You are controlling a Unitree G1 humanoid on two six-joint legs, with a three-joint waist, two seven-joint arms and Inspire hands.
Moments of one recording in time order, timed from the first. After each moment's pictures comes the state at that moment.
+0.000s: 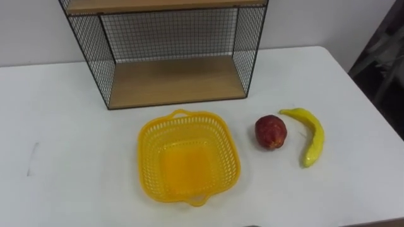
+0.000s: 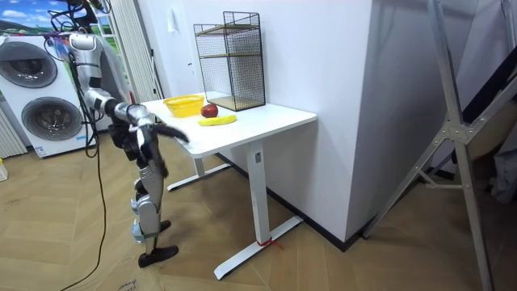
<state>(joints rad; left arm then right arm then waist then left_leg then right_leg) 0.31 0.19 0.27 1.08 0.33 0.04 0.15 0.18 -0.21 -0.61 0.27 0.51 -0.09 -0.80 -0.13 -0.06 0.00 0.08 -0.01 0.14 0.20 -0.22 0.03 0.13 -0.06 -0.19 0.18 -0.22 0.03</state>
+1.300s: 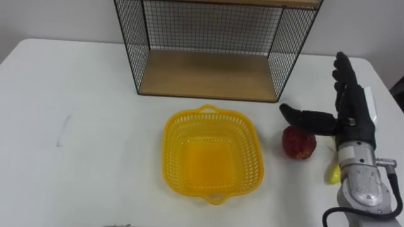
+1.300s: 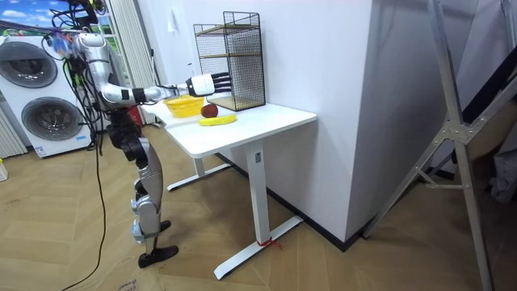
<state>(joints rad) 0.26 0.19 0.07 1.05 0.37 0.05 0.05 0.09 -0.31 -0.05 0.03 0.00 -0.09 -0.19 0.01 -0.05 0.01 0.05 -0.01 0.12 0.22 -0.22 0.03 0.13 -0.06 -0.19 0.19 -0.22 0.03</state>
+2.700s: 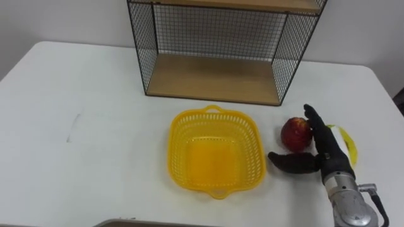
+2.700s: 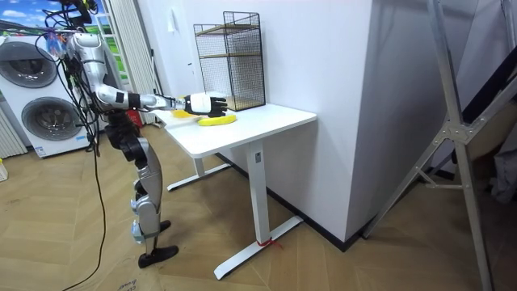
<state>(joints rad) 0.27 0.19 0.08 1.06 0.42 0.07 0.01 0.15 -0.30 -0.02 0.20 -0.15 -0.04 -0.08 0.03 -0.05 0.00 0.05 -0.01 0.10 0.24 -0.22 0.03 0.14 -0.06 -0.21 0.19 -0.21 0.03</state>
